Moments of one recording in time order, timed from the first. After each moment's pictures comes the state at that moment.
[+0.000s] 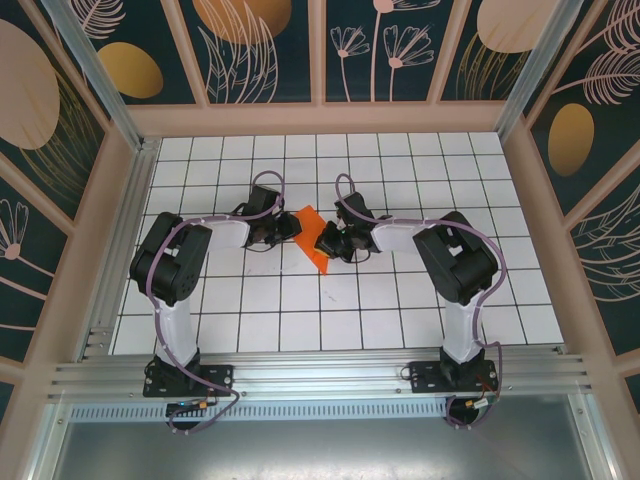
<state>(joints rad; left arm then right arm) -0.43 1.95 1.05 0.02 0.31 -0.77 0.62 1.95 1.08 -0.07 -0.44 1.07</state>
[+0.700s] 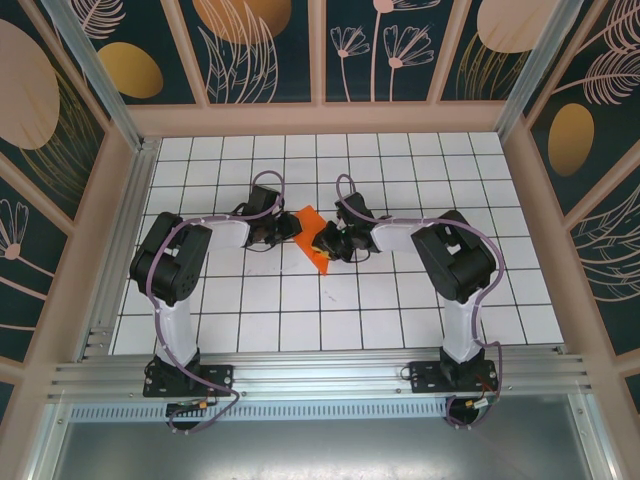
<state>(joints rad) -0.43 1.95 1.05 0.02 0.31 -0.77 0.62 1.97 1.08 -0.04 -0.47 1.10</state>
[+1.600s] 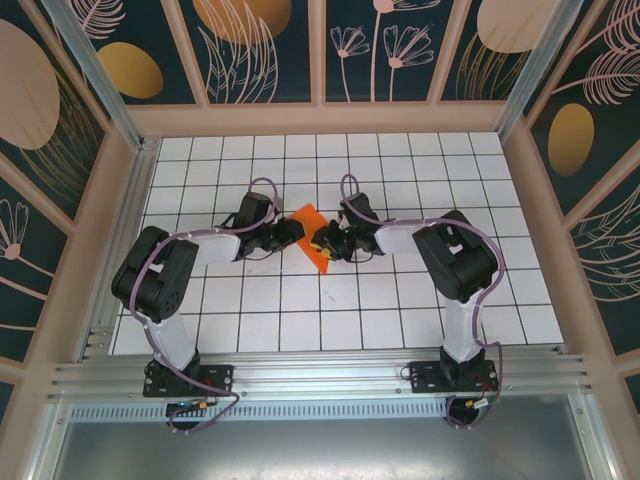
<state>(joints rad) -0.44 1.80 0.88 0.16 0.46 -0.84 0.59 1.96 1.03 0.08 -0.53 1.13</state>
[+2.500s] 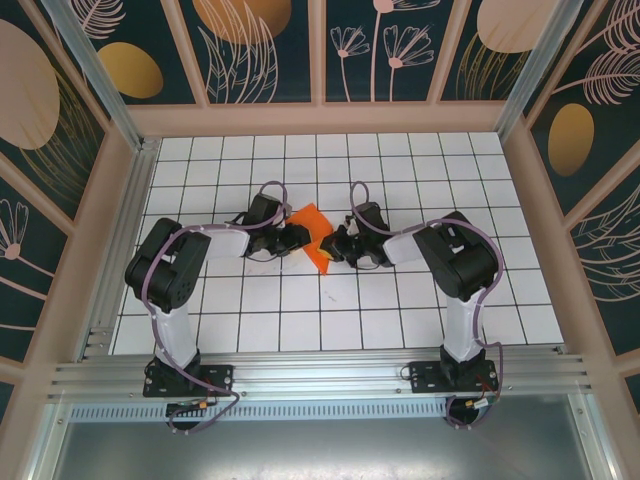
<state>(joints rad) -0.47 1.90 0.96 0.05 0.48 -0.80 0.55 1.96 0.86 0.36 -0.61 1.21</state>
